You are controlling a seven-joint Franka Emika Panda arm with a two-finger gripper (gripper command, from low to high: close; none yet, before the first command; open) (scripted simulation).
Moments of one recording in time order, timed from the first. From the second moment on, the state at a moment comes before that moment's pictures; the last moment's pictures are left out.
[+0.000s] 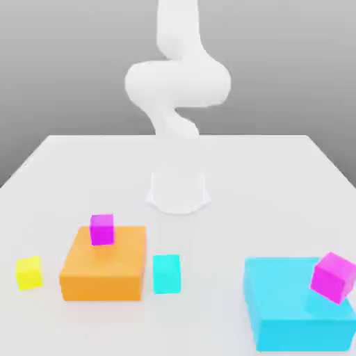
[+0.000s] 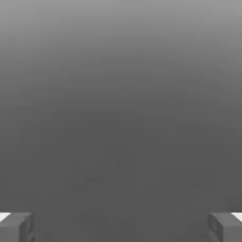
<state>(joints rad) -0.03 -0.71 -0.03 -2.33 0.01 2.34 0.83</state>
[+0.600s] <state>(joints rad) -0.30 -0.05 -0.27 -2.51 0.13 2.66 1.06</state>
